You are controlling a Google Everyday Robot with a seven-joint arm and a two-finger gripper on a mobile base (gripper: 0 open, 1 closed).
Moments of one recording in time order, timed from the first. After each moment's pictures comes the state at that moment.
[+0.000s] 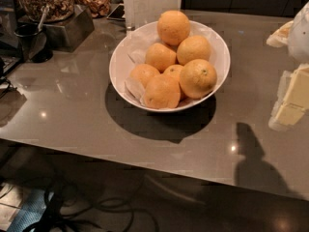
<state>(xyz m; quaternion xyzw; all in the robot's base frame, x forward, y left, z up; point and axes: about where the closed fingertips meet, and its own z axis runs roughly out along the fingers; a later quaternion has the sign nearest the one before) 0.438 -0.217 0.976 -0.60 0.78 -0.03 0.16</state>
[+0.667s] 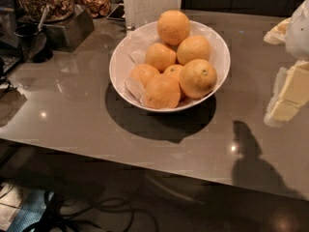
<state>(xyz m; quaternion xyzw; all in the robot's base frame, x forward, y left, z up) 0.444 -0.211 0.978 -0.60 0.78 -0.03 0.17</state>
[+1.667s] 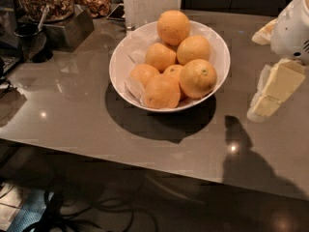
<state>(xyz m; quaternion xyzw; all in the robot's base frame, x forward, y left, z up) 0.460 -0.193 0.971 -0.59 0.78 0.00 0.20</state>
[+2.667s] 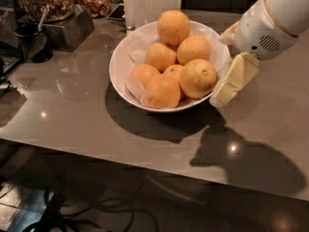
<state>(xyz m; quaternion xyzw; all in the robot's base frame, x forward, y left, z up) 0.506 -0.138 0.954 -0.59 0.76 0.09 0.25</state>
